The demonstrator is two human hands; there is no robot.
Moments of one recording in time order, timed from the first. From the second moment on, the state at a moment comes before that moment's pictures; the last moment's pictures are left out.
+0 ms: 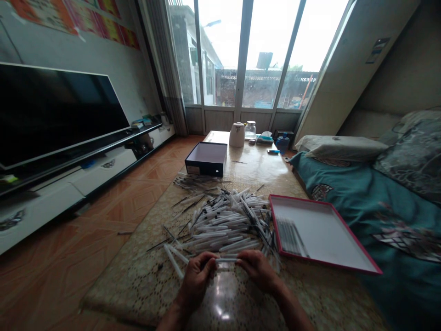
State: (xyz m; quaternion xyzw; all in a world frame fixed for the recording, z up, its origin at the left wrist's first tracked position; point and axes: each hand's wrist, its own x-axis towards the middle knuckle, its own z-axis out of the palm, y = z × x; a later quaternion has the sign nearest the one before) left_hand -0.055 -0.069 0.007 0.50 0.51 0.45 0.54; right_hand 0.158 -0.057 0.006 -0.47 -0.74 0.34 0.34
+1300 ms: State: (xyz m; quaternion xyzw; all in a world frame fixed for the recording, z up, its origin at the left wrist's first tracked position) left_hand -0.066 -0.049 -0.008 0.84 0.39 0.22 0.31; right_hand 0.170 -0.063 -0.005 -0.45 -0.87 0.04 0.18
